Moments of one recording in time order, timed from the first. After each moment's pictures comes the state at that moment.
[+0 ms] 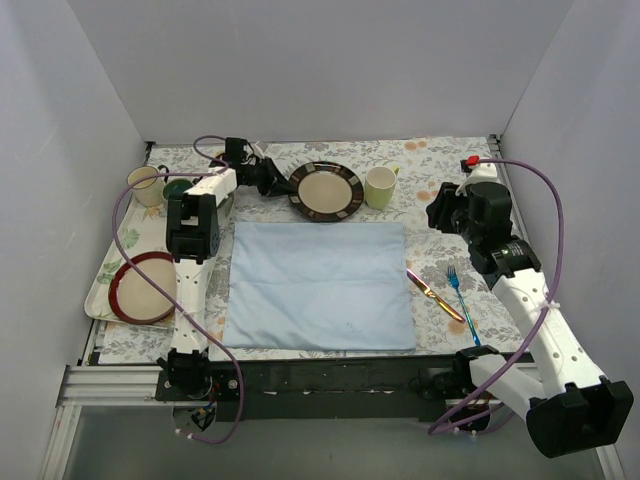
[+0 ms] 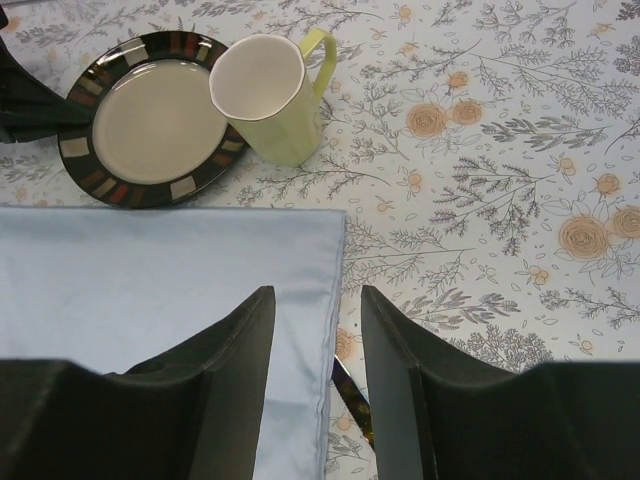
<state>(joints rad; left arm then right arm) -0.12 2.51 2.01 -0.37 0.83 -0.67 0.24 0.99 0.92 -0.36 0.03 0.24</state>
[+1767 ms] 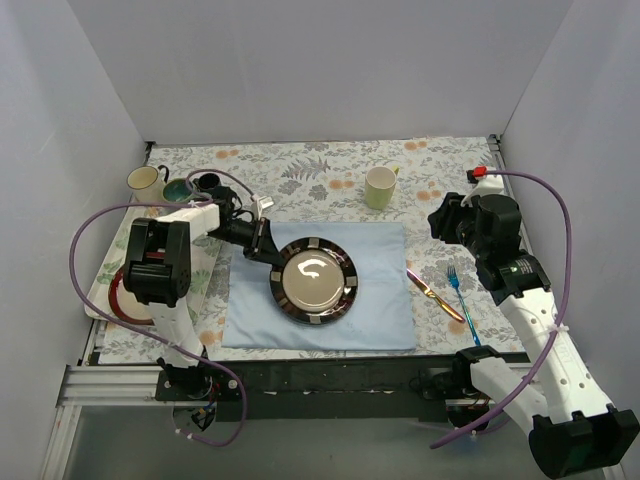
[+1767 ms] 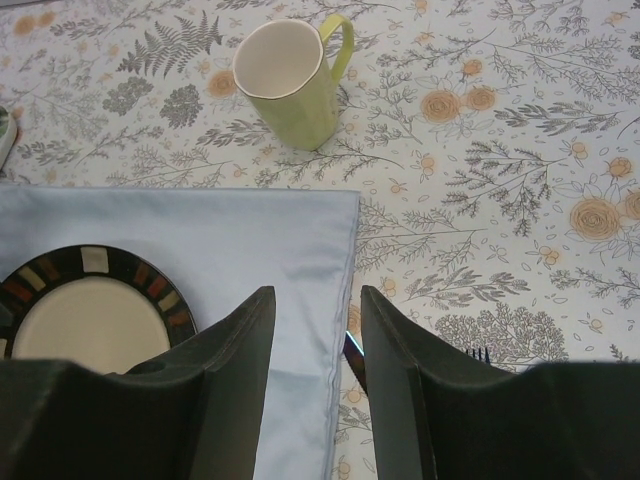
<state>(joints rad) -0.13 1.88 1.15 -0.71 1.06 0.14 0.24 0.86 0.89 -0.41 0.00 0.26</state>
